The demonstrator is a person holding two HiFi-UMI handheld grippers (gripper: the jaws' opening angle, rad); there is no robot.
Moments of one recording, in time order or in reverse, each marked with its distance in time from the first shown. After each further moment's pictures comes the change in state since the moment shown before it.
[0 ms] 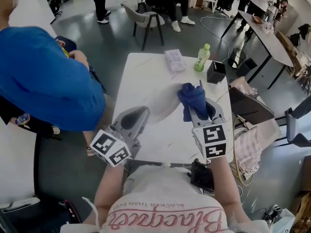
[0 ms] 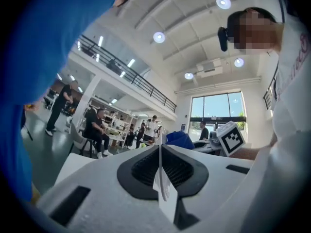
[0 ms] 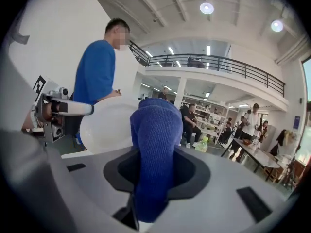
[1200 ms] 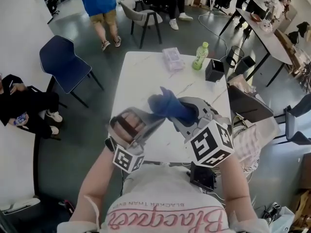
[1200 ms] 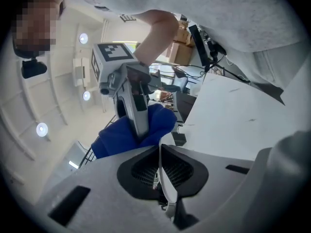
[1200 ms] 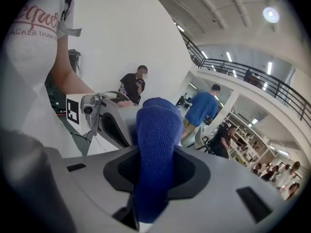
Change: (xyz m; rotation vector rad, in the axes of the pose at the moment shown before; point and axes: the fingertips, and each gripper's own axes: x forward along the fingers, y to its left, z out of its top) left arm 0.029 -0.060 -0.054 1.686 0.171 -0.134; right arm -0.017 0.081 0.050 -0.504 0.033 0.408
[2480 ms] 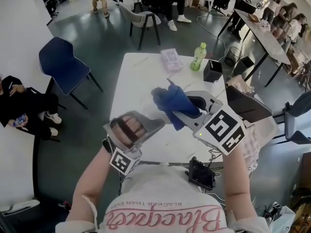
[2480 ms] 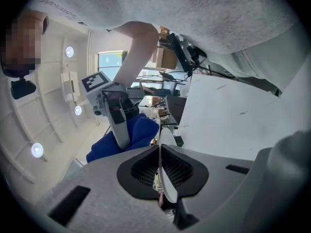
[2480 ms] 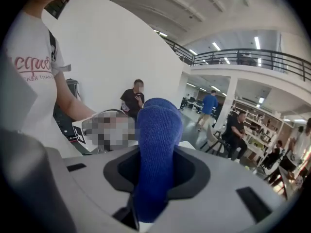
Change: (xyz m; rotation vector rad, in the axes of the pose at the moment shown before) left arm -0.009 -0.015 0.016 0.165 -0.065 -0.038; right arm -0.012 -0.015 0.002 0.237 -0.110 0.123
